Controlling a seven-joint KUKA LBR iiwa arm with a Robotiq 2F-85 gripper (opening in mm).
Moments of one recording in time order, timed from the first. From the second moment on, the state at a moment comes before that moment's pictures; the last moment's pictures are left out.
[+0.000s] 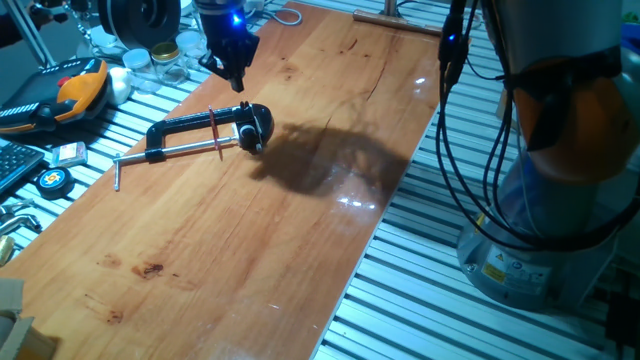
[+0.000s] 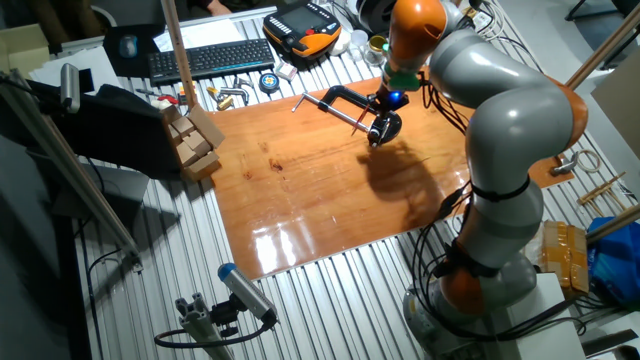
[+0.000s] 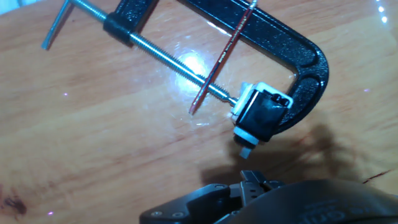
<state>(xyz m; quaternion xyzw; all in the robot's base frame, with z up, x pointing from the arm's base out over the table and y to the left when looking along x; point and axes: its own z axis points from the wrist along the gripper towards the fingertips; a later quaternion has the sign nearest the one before) 0.581 -0.008 0.210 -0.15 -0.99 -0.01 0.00</state>
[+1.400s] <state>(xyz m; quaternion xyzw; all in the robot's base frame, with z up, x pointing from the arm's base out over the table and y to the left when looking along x) 0.589 -0.002 0.208 -0.15 -0.99 -0.03 0.03</state>
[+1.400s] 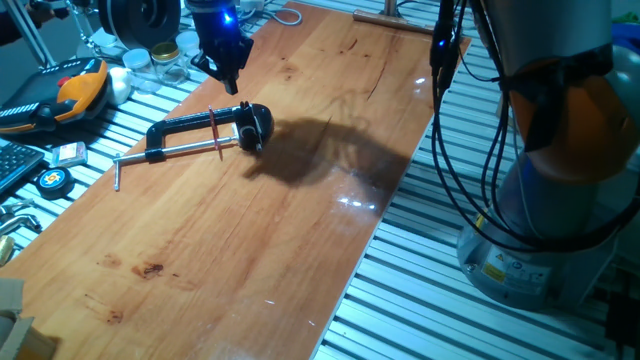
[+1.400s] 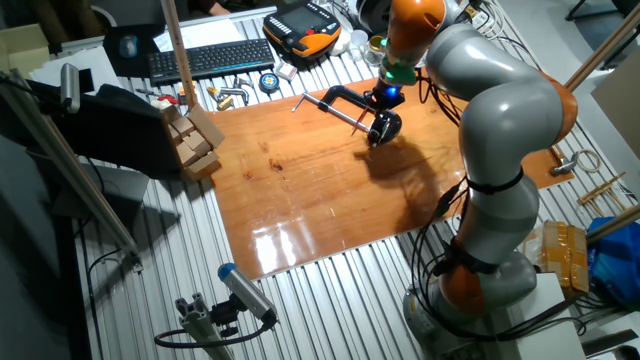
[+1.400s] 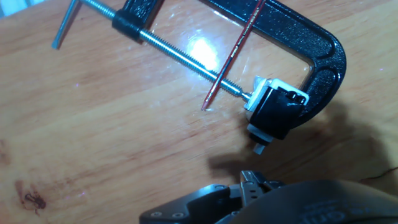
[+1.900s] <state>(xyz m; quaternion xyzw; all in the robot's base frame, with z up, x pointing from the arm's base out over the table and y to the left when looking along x) 0.589 -0.002 0.208 -0.14 -0.99 -0.02 0.03</state>
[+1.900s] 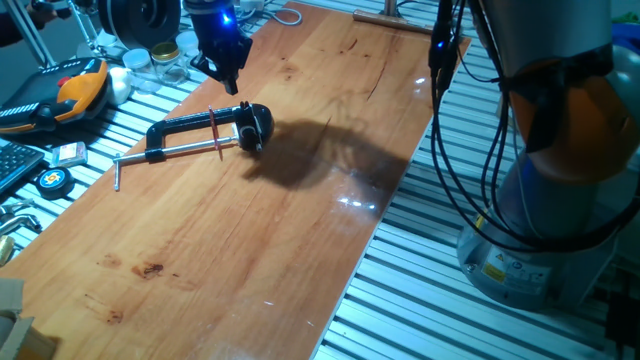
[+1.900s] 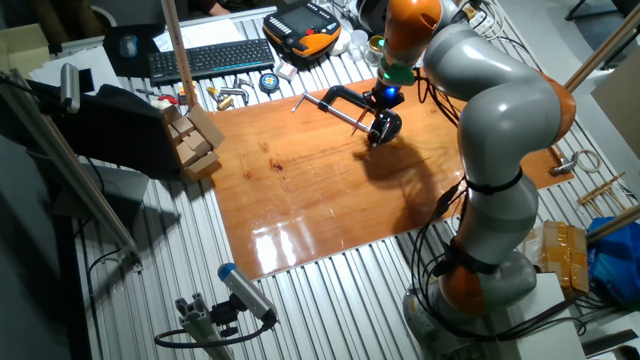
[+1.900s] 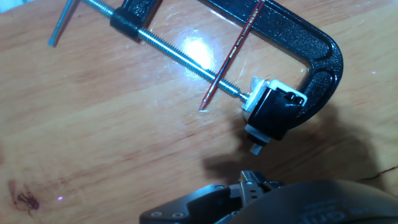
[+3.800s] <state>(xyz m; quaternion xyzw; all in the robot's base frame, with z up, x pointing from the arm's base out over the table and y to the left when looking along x) 0.606 0.002 0.197 -0.21 -0.98 -0.01 0.01</state>
